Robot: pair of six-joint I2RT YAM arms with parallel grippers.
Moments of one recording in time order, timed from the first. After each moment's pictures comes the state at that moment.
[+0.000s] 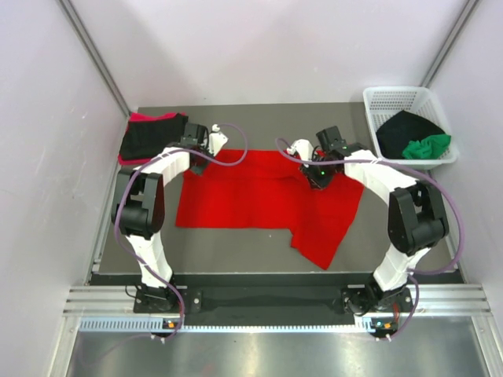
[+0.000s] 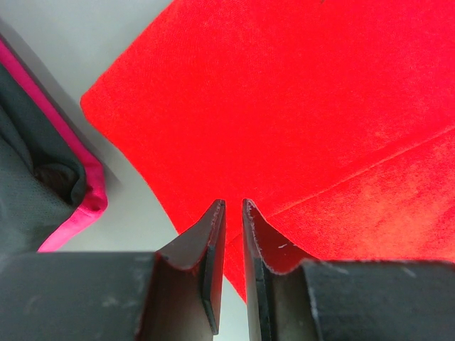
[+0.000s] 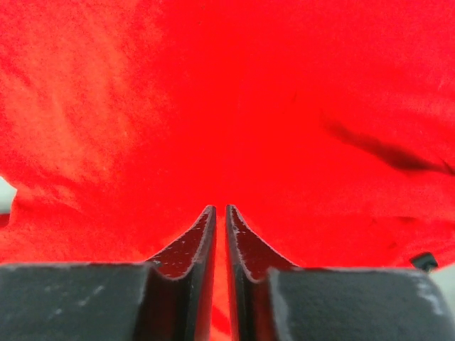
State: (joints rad) left arm -0.20 1.91 1.33 -0.38 -0.04 0.55; right arm 0.38 1.73 1.26 -0.63 -0.27 -0.56
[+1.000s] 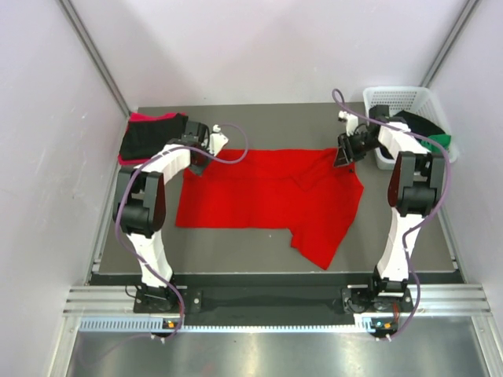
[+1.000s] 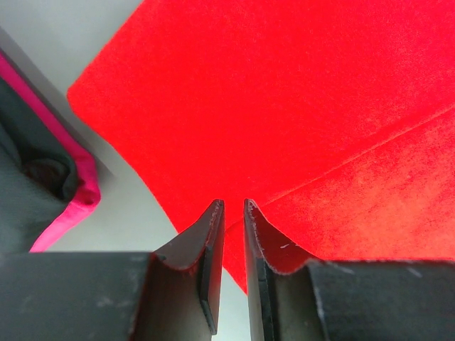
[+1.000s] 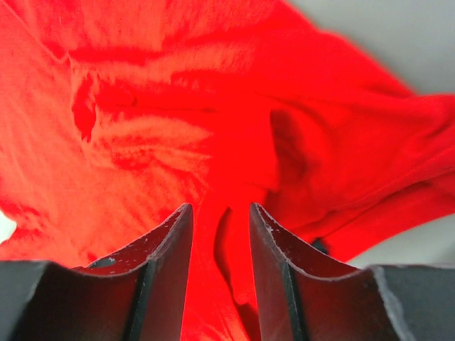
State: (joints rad) left arm -0.20 1.92 1.38 -0.48 -0.04 0.55; right arm -0.05 2.13 1.69 -0.83 -0.66 -0.50
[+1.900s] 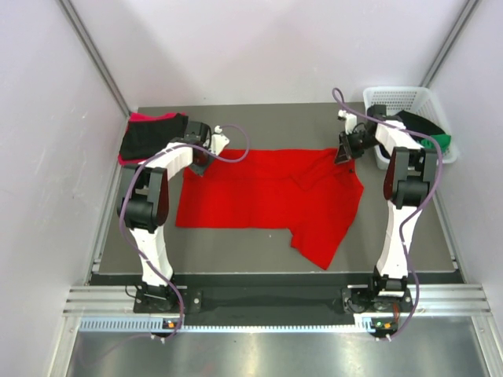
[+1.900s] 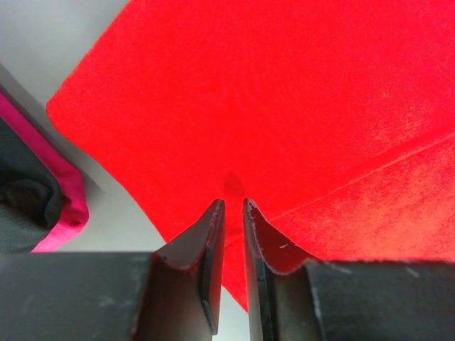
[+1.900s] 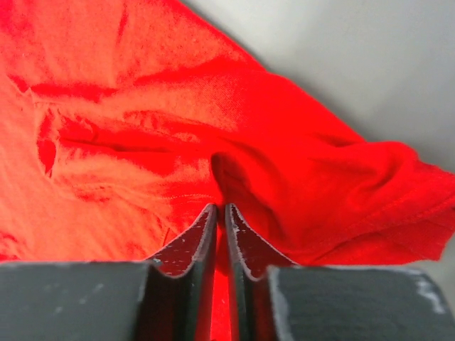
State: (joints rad) left arm -0.20 1.99 1.42 -0.49 -0.05 0.55; right arm -0.06 2.27 1.84 -0.84 -0.68 -0.48
